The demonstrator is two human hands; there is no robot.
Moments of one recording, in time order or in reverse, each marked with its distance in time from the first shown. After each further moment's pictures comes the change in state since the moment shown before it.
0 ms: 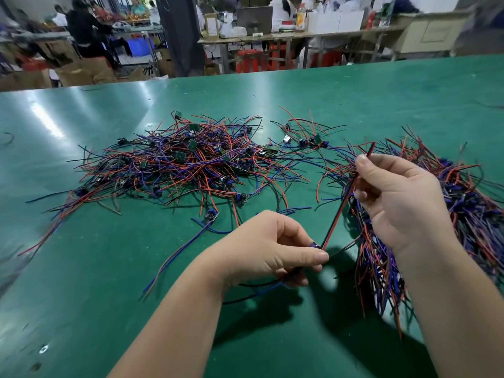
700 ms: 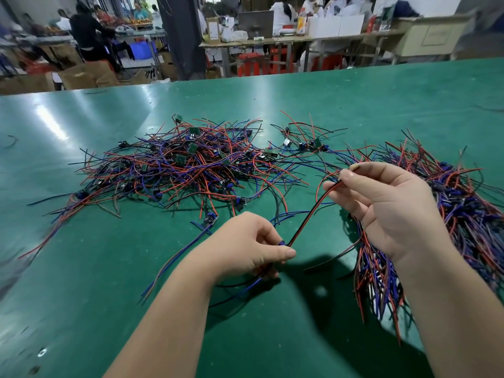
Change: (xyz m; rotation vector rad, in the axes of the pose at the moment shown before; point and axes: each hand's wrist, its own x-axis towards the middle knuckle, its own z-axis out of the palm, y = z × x) left_hand 0.007 -0.015 -0.022 0.295 0.199 -0.092; right_hand -0.001 0.002 0.000 0.051 -0.129 0.059
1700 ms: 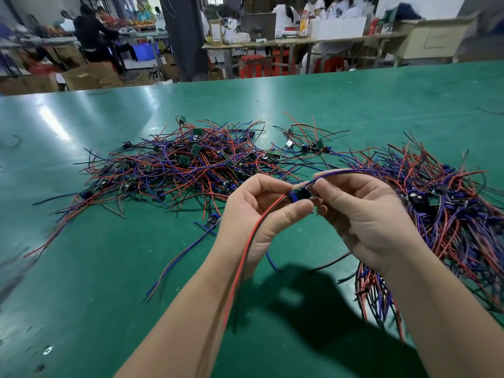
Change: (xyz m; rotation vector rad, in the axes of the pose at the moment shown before) left_hand 0.001 0.026 0.018 -0.741 0.323 0.560; right_hand -0.013 0.012 0.018 -0.015 -0.275 0.068
